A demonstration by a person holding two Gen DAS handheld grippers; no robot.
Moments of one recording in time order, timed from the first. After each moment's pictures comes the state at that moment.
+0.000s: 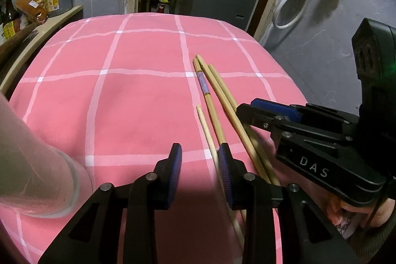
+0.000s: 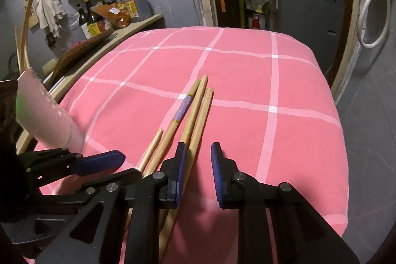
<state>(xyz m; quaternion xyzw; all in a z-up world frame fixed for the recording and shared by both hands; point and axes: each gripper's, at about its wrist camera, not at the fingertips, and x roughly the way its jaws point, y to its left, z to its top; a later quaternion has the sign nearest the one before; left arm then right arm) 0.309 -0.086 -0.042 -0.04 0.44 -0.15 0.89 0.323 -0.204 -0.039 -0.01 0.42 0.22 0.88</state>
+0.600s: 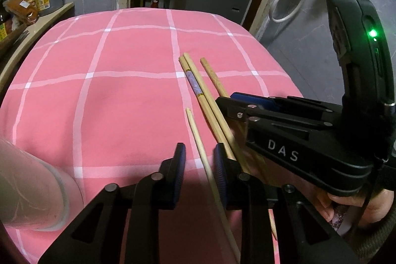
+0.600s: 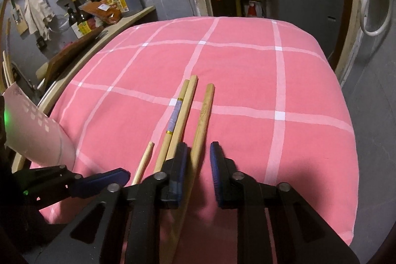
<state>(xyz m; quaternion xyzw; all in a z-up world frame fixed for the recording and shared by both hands) 0.321 -0.094 -0.044 -0.03 0.46 -0.16 0.87 0.349 -0.200 -0.046 0.01 0.45 0.21 0.87</state>
